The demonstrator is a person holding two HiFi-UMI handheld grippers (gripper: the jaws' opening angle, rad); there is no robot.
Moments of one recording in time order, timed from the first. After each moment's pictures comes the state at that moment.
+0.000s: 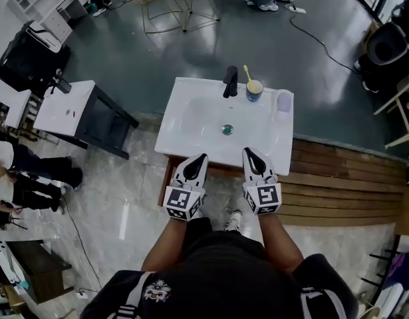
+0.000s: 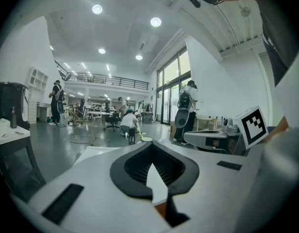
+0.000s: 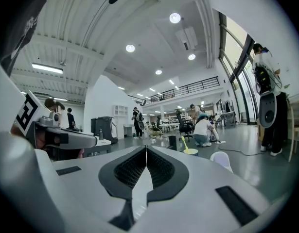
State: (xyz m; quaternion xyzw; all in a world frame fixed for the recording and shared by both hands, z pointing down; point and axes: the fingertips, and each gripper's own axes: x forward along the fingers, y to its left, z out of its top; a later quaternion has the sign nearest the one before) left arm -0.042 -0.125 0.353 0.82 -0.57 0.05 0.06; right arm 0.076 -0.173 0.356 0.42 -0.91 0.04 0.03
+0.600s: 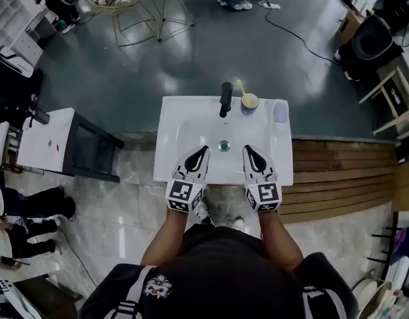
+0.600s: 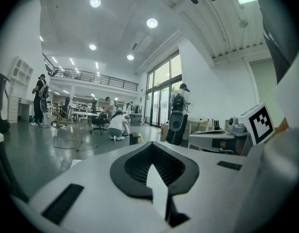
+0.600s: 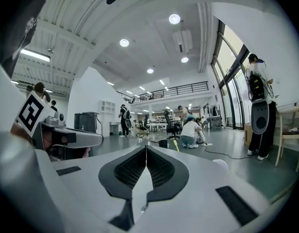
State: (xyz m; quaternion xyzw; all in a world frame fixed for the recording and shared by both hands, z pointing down) left arm -0.079 -0.244 0.352 0.87 -0.49 0.03 0.05; right arm 0.041 -0.256 0.353 0.49 -0.87 0.03 0.04
